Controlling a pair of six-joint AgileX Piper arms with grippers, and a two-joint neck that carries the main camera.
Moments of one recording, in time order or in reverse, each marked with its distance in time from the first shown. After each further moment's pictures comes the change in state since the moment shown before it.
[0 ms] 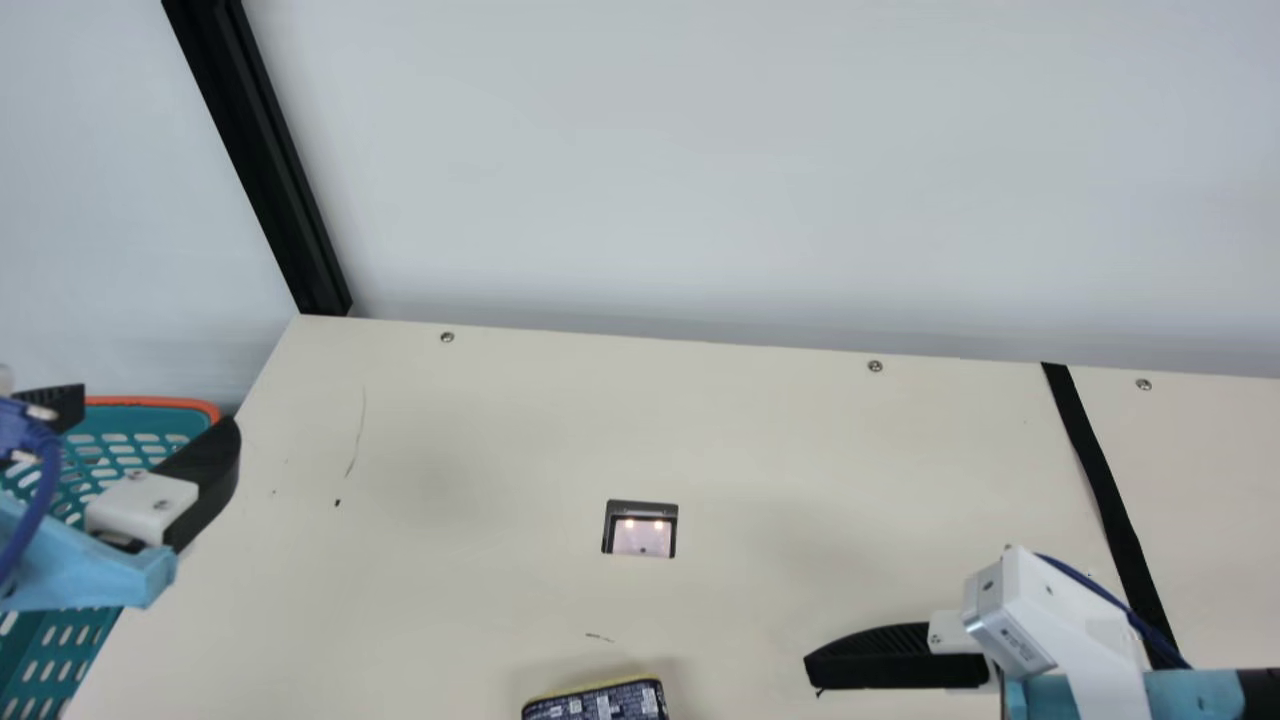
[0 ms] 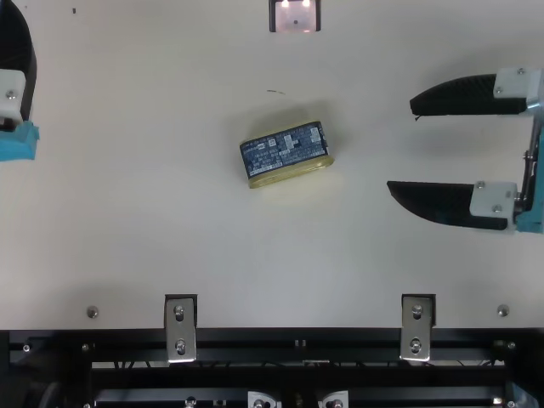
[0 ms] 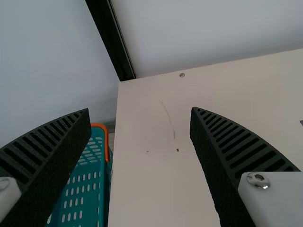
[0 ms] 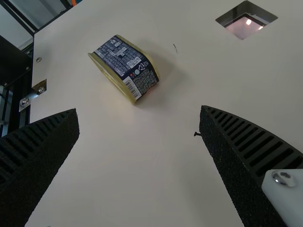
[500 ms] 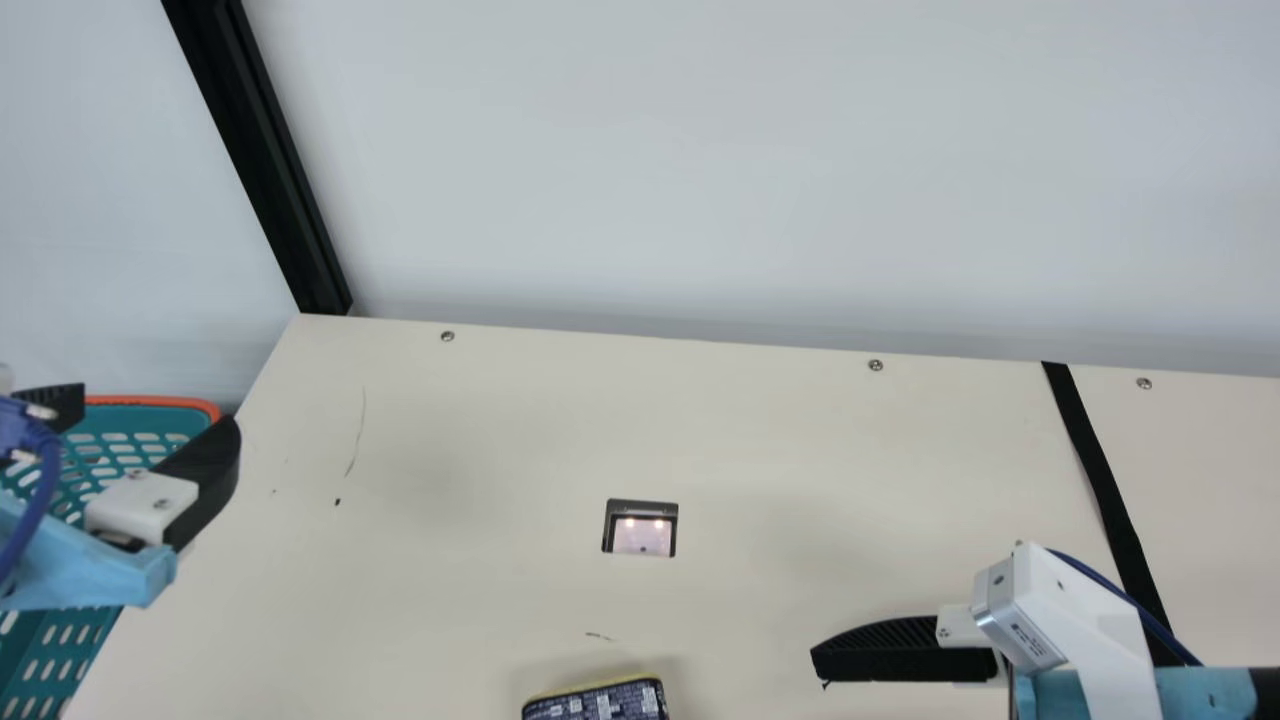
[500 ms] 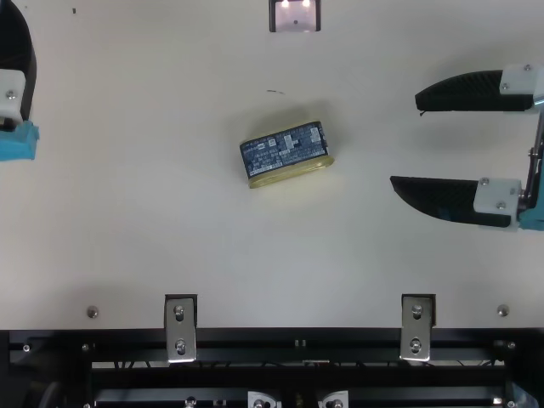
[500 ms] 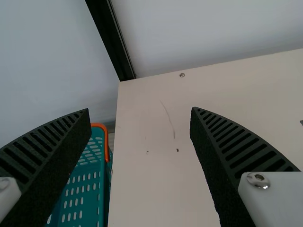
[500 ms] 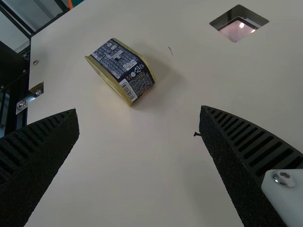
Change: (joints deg) left arm 0.0 0.0 0.0 0.0 0.0 0.0; right arm -0.1 -0.1 0.0 0.4 0.1 0.0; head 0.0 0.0
